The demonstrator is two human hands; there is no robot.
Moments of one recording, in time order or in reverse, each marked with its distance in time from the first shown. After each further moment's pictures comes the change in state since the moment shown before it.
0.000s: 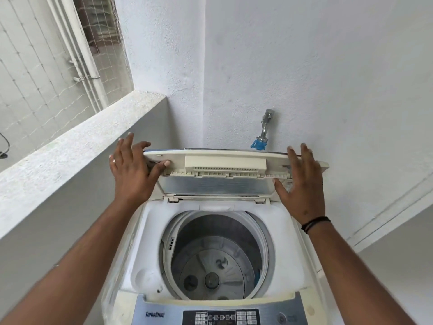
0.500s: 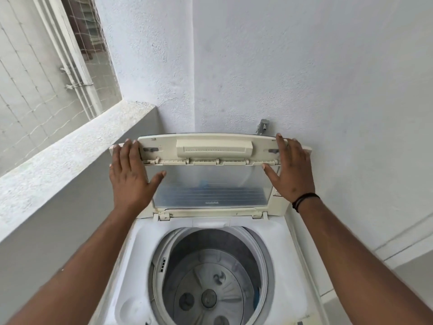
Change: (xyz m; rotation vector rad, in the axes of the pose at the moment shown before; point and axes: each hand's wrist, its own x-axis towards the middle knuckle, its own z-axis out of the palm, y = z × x) left_hand 0.037 0.003 0.048 0.077 0.002 -0.011; right_hand 0.090 0.030 0.043 -0.102 -0.071 -0.020
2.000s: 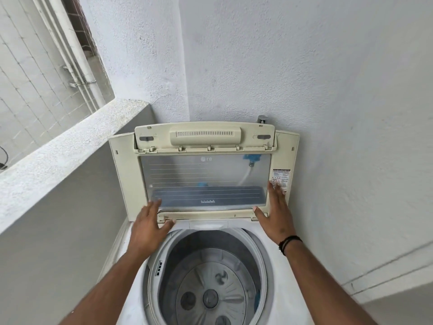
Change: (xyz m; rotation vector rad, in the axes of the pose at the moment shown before) left_hand -0.088 -0.014 0.072 -0.107 -0.529 -0.243; right_hand -0.094 0.009 0.100 0.451 -0.357 0.342
